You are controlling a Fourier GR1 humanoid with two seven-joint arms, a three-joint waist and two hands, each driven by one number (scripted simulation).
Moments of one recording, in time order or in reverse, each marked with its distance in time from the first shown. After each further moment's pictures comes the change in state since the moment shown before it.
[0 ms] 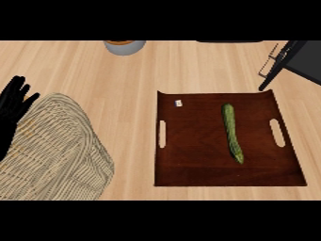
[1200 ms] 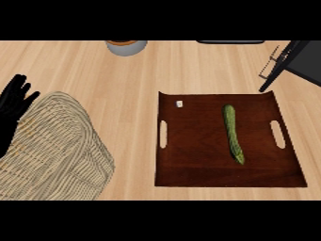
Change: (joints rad) left arm -0.028 0.009 -0.015 0.039 0.007 -0.001 0.004; right arm -0.015 -0.068 -0.100 0.513 0.028 -0.359 -0.265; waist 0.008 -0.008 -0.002
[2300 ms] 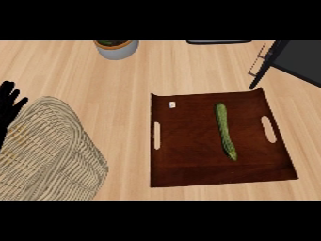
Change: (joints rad) left arm 0.057 0.026 0.029 0.007 0.021 0.011 -0.006; right arm -0.096 -0.123 -0.328 0.045 -0.350 0.039 -0.037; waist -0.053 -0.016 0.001
